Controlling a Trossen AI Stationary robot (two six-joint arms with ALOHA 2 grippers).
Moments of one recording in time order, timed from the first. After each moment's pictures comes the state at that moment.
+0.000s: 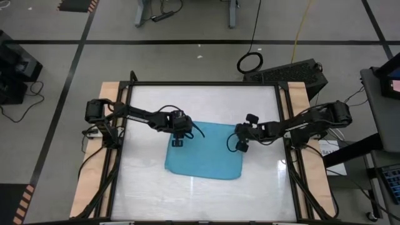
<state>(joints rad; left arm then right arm) 0.12 1.76 0.93 -0.39 -0.20 0.21 0.01 1.42 0.46 -0.13 0.40 0.23</state>
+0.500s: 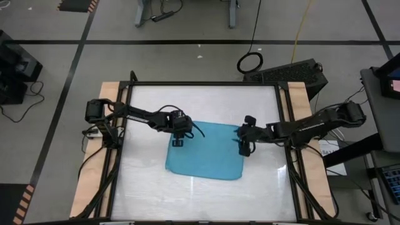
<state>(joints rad) 0.12 1.76 0.93 -0.38 -0.20 0.19 0.11 1.18 0.45 -0.05 0.30 0.16</state>
